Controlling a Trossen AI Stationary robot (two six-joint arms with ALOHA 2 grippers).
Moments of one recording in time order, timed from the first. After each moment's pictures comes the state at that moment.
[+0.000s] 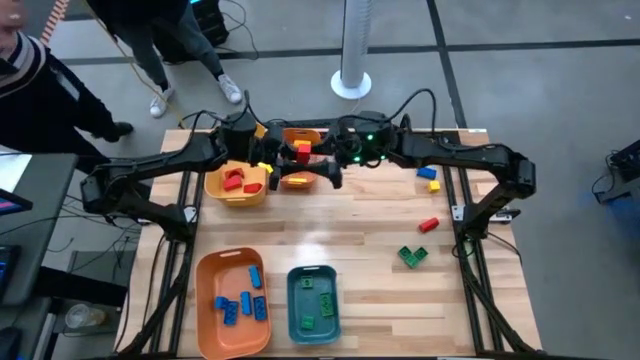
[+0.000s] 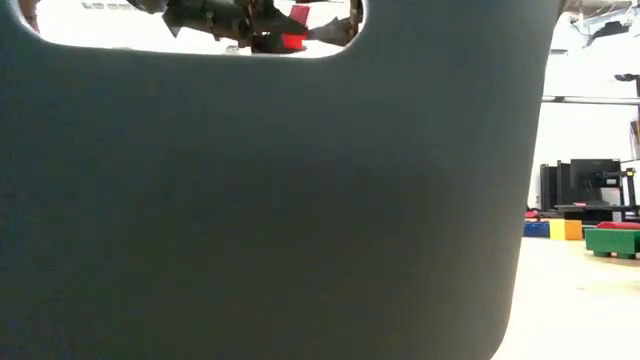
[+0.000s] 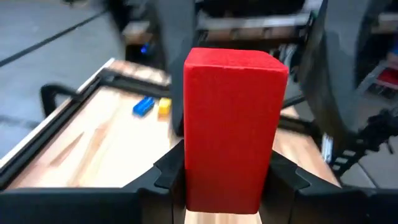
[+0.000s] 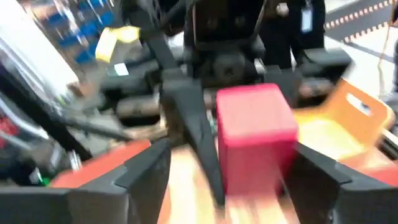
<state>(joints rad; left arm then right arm) 0.46 1.28 1.05 0.02 0.44 -0.11 -0.25 1.59 1.41 -0.03 -0.28 0.29</state>
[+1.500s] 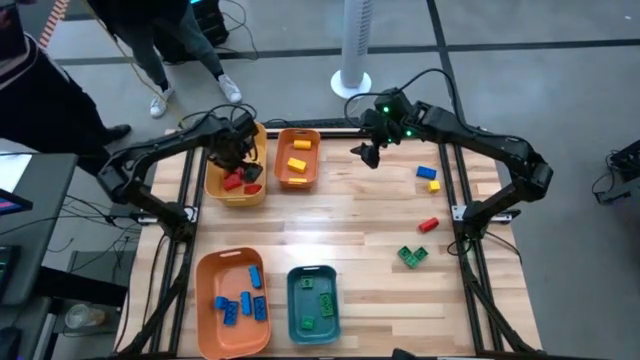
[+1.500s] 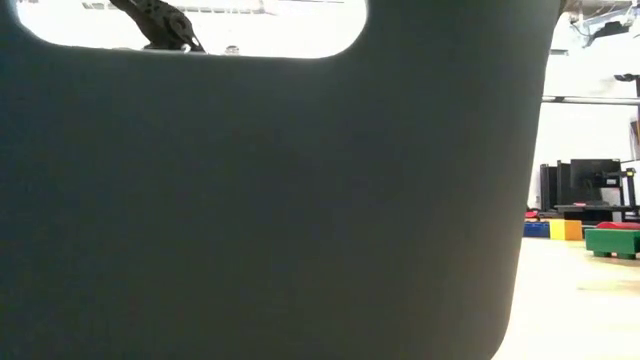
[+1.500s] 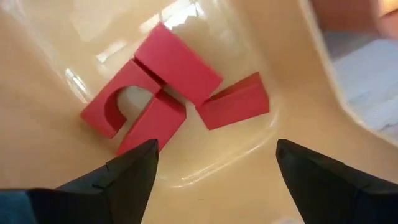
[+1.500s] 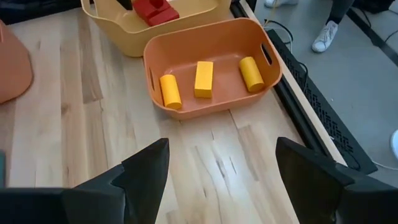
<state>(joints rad) 0.77 1.47 1.10 -1.10 0.04 -0.28 -0.56 1.48 1.35 -0.63 -0.21 -0.15</state>
